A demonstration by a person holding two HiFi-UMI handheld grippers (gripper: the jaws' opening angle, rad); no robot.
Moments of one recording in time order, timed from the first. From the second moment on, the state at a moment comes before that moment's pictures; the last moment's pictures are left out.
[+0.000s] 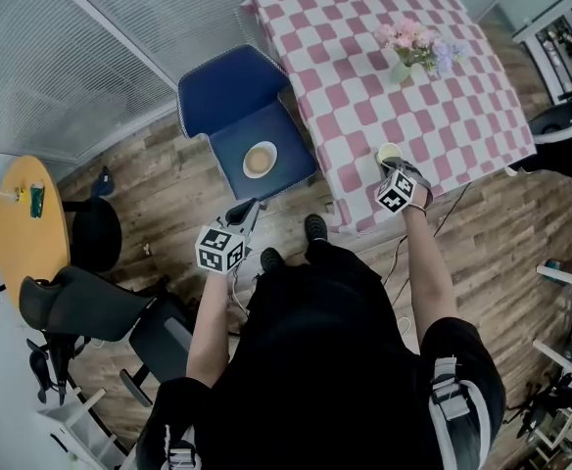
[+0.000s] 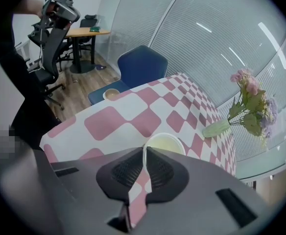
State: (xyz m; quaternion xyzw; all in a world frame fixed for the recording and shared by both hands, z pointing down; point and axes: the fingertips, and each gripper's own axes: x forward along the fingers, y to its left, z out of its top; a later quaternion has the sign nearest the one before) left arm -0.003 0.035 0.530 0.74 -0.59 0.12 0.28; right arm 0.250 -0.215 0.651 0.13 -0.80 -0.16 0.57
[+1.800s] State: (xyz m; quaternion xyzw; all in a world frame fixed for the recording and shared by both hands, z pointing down) left arm -0.024 0.056 0.523 0.76 -0.58 0.11 0.28; right arm 0.261 -0.205 0.601 0.26 -0.81 -0.14 0.50
